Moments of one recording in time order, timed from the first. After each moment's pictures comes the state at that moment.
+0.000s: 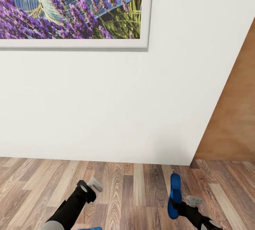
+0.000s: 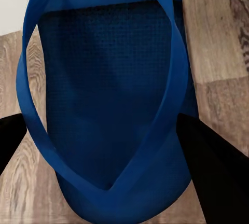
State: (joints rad) left arm -0.48 -0.06 -0.01 -0.65 -0.72 0.43 -0.19; right arm -0.47 -0.13 -0.34 -0.21 0.00 -0.16 0.44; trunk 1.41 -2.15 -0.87
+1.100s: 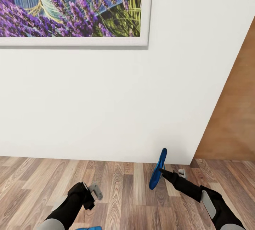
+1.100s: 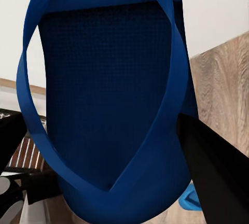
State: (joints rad) left arm -0.48 -0.05 -0.02 -0.72 -0.99 0.55 -0.53; right arm -0.48 -0.12 -0.35 -0.64 -0.29 0.61 1.03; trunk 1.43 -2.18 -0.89
